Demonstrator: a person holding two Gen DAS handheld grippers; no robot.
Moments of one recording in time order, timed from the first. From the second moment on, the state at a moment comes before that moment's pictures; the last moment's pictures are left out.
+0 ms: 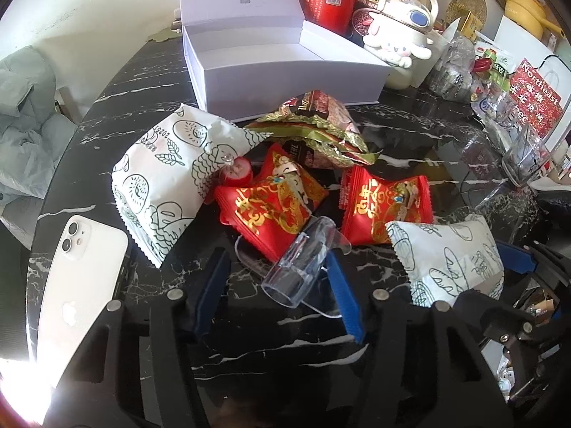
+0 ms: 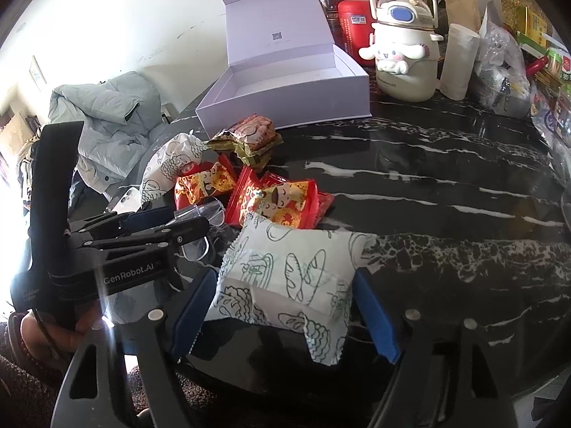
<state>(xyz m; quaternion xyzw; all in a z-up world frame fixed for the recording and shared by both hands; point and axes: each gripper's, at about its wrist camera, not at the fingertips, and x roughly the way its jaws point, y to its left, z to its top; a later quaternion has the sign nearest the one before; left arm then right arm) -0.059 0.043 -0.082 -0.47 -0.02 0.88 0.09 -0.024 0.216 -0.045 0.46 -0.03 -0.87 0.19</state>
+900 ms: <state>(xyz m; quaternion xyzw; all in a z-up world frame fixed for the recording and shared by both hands) -0.052 0.048 -0.081 -0.47 -0.01 0.87 0.14 -0.027 0.216 -0.057 0.48 -0.03 -0.86 0.19</state>
